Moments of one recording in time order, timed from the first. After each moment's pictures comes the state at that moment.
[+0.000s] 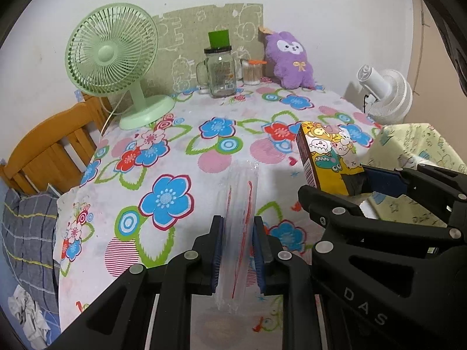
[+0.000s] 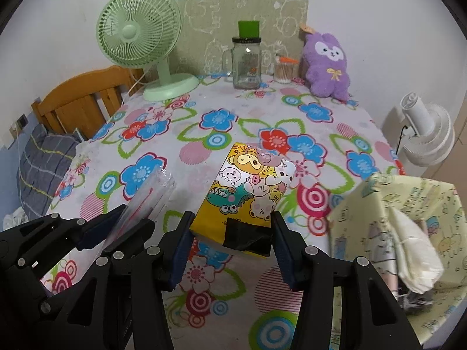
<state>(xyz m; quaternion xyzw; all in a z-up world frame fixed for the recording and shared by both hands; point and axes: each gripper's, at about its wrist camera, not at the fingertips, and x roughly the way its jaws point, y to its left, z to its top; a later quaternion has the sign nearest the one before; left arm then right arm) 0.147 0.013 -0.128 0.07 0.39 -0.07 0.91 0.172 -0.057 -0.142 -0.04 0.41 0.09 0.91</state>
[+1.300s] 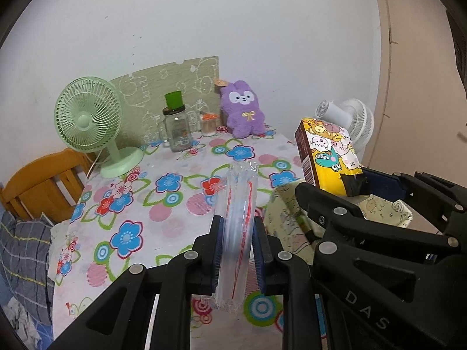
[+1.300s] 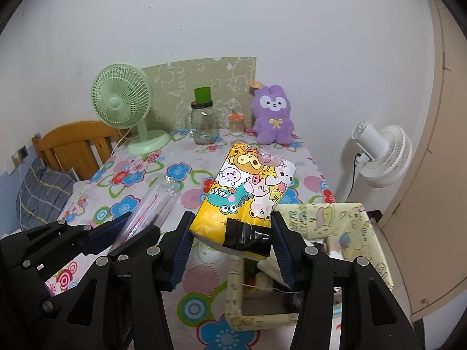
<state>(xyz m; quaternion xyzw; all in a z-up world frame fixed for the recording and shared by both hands) 0.095 -0.089 -0.055 0.07 0.31 -0.11 0.94 0.101 -0.168 -0.057 -0.02 0.31 0.05 0.95</state>
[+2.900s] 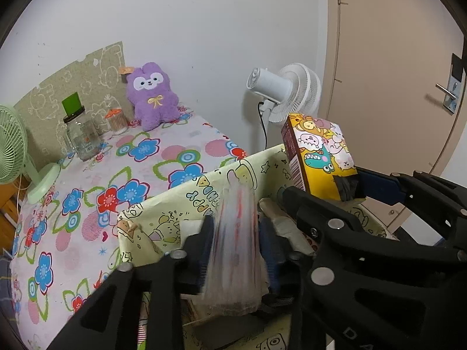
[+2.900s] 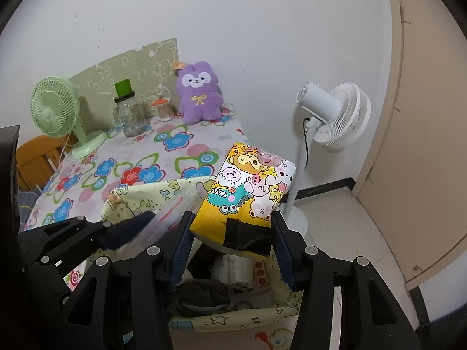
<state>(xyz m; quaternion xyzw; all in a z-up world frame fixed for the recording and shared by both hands) 0.146 -0.231 -0.103 0.11 0.36 -0.23 0.90 0.126 -0.303 -0.099 0.03 0.35 -0.03 0.94</state>
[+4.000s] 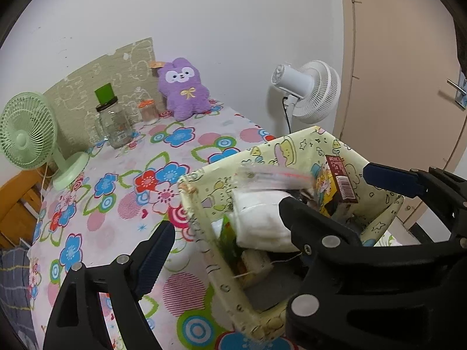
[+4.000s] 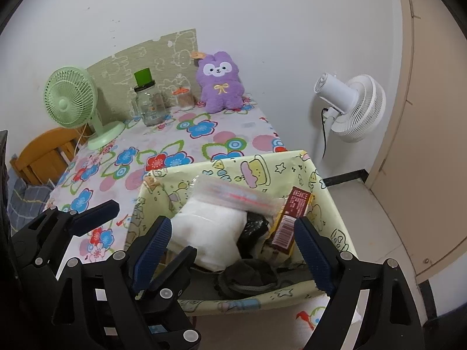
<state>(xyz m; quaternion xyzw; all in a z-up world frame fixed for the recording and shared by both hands) 0.124 -0.181 -0.099 0.12 0.36 -0.18 0.91 0.114 -0.260 -0.103 0.04 0.36 -0.01 0.93</state>
